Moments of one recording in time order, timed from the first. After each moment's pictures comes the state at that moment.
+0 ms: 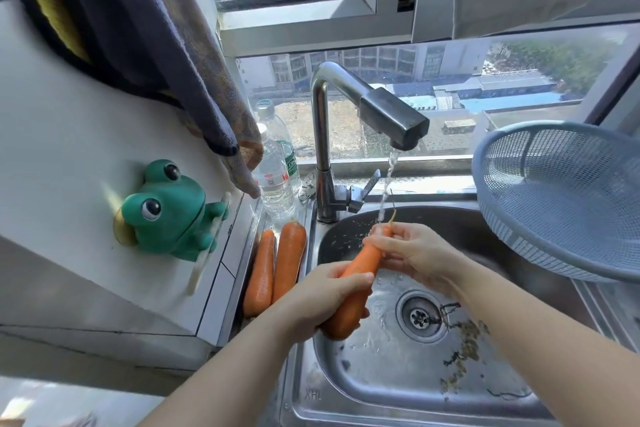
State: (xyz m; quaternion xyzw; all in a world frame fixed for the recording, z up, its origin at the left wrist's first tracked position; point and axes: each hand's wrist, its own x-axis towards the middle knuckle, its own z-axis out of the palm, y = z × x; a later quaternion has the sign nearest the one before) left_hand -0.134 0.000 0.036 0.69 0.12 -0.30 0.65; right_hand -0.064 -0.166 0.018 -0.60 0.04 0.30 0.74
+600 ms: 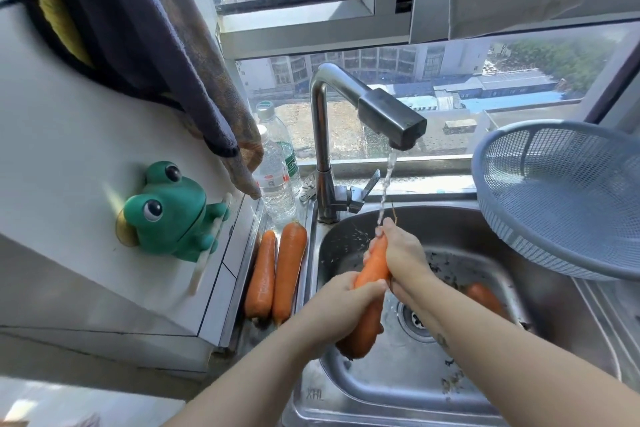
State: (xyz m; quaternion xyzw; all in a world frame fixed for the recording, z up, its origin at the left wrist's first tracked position) left_hand -0.144 -0.019 0.030 0.73 0.11 -0.27 0.61; right_hand -0.072 -0.125 0.001 -0.57 0.21 0.14 0.78
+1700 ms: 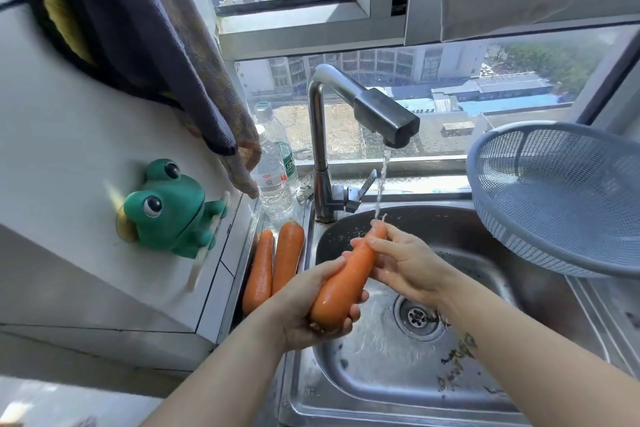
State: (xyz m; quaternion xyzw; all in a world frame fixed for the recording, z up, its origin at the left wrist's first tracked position) left_hand -0.144 0.005 0.047 0.47 0.26 -0.37 0.76; right_hand -0.085 -0.152 0.021 -0.44 0.08 0.33 0.83
